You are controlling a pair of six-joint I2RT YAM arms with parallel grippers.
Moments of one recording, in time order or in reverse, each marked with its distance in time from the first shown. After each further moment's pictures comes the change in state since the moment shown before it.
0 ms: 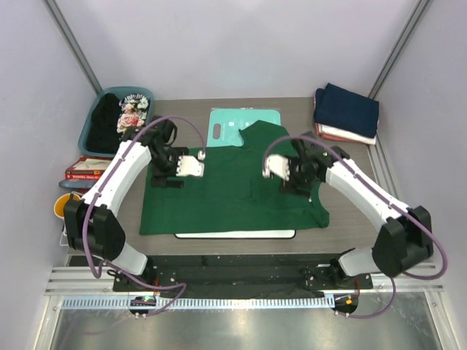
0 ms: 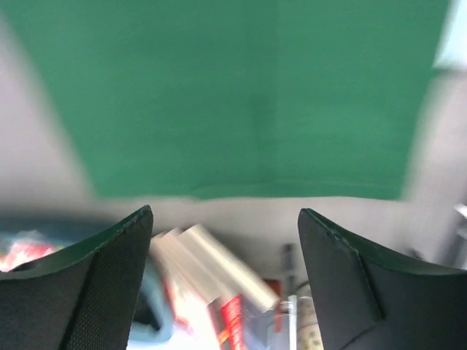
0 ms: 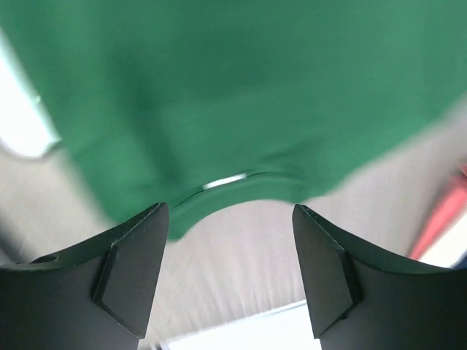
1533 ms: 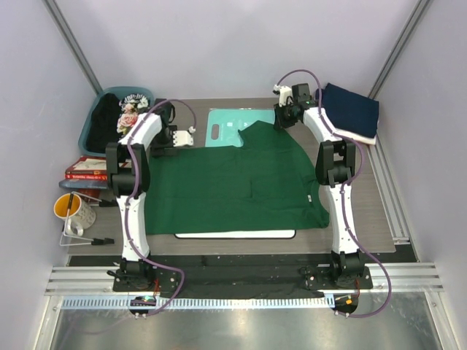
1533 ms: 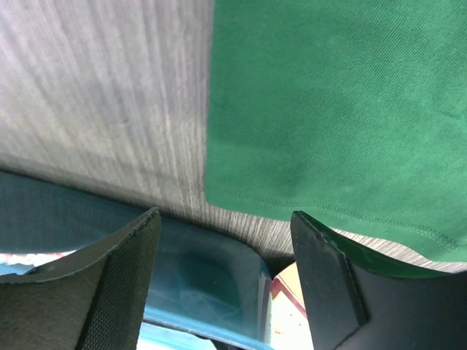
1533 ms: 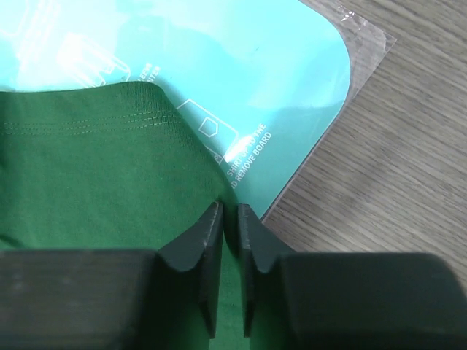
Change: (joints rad) left arm 0.198 0.754 0.556 0.303 -0.292 -0.034; right arm -0.307 1.270 1.305 0.336 -0.293 0.814
